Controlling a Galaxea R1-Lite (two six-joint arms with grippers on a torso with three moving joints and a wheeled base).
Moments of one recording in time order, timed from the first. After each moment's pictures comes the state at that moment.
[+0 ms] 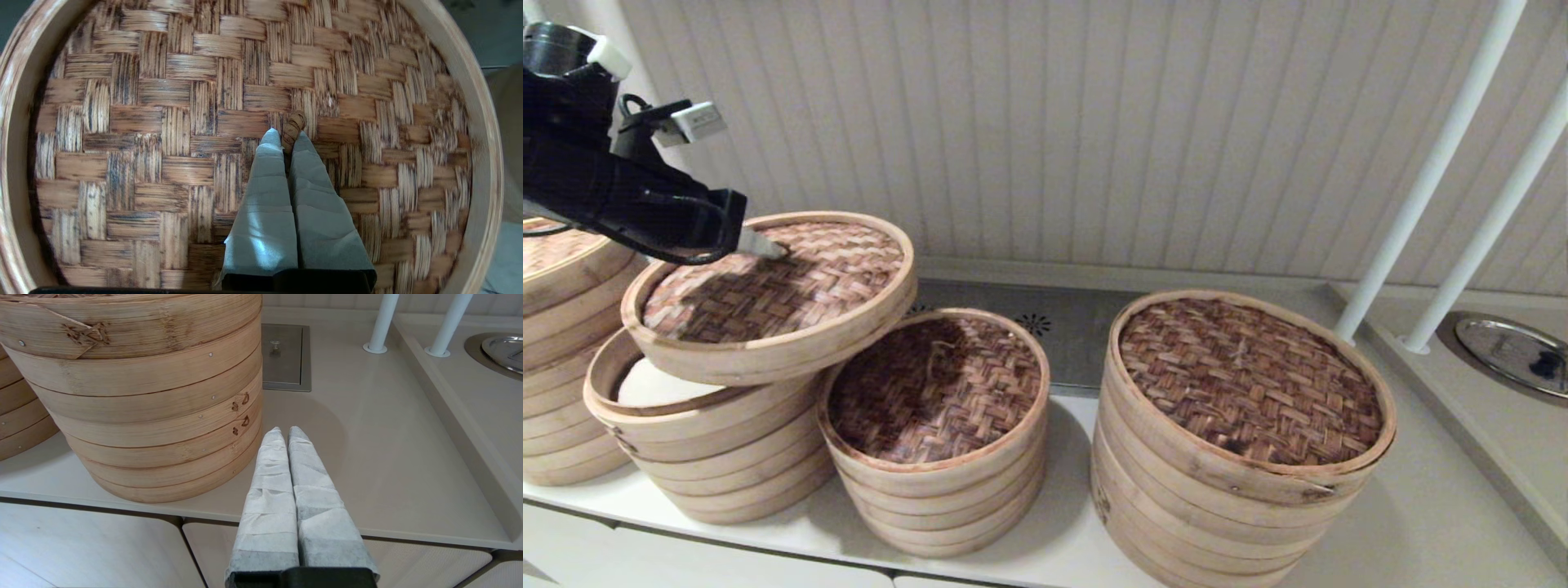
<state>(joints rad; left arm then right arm) 0.00 1.80 -1.85 0.75 -0.30 0.11 0.01 0.01 0.00 0.00 0.00 0.03</state>
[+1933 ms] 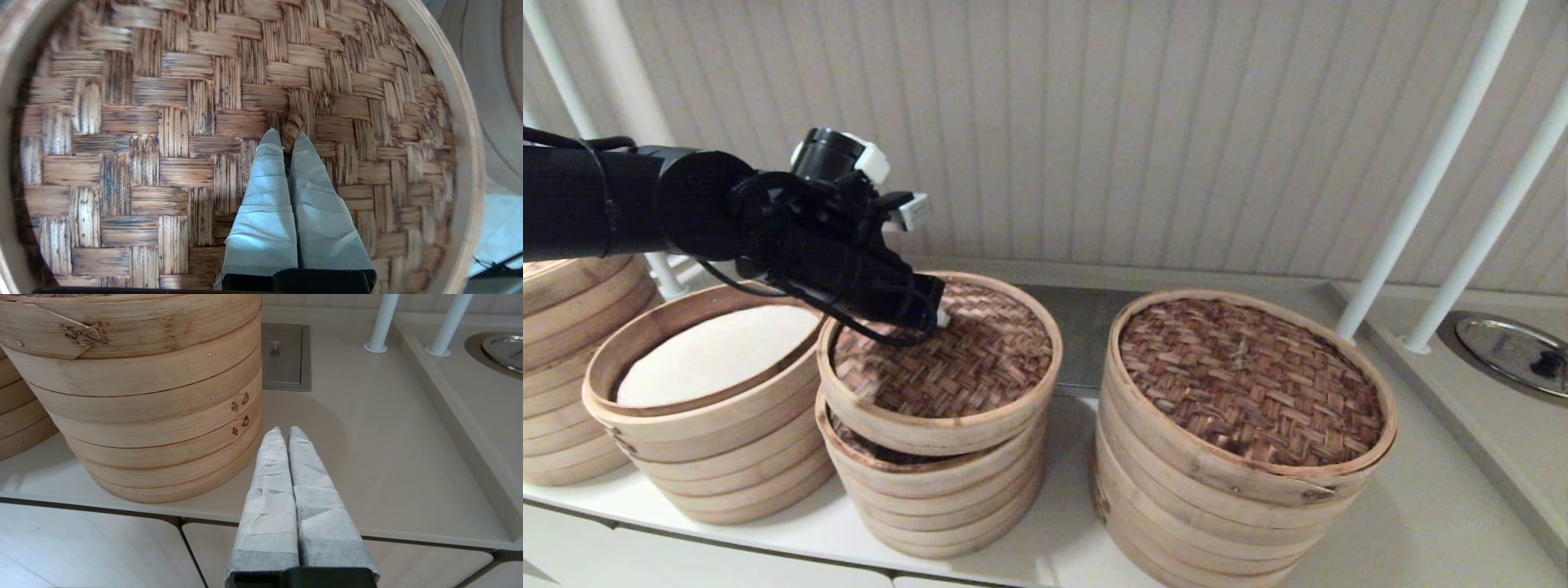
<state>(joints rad) -0.43 1.89 -1.61 0.47 -0.15 -0.02 0.01 0.01 0.00 0.00 0.00 0.03</state>
